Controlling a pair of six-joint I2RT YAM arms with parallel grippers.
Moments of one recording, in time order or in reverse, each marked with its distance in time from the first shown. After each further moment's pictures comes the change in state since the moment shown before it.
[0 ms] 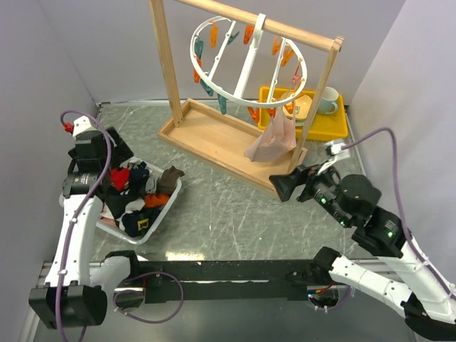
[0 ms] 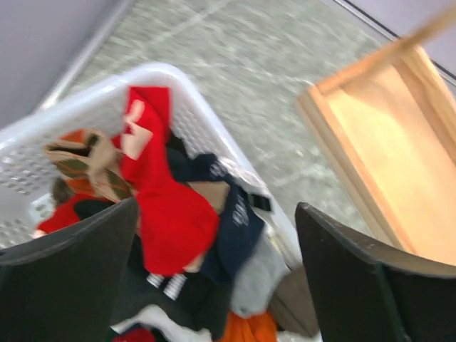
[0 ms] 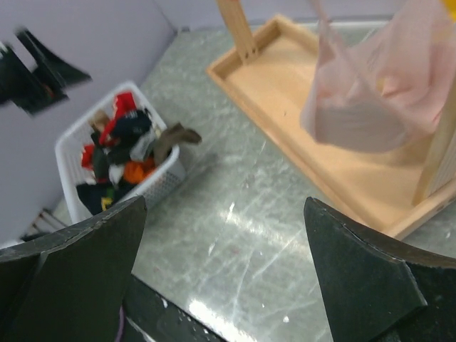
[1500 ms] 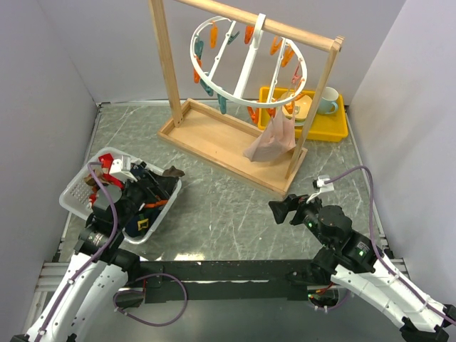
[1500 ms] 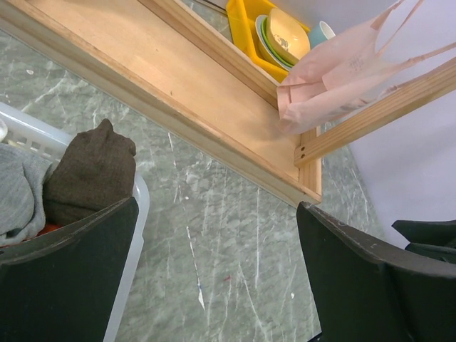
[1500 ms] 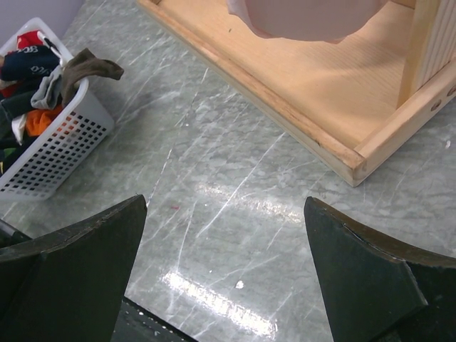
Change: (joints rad) left arm -0.426 -0.535 -0.478 0.297 0.323 -0.219; right arm -0.001 -0.345 -0.611 0.142 0.058 0.067
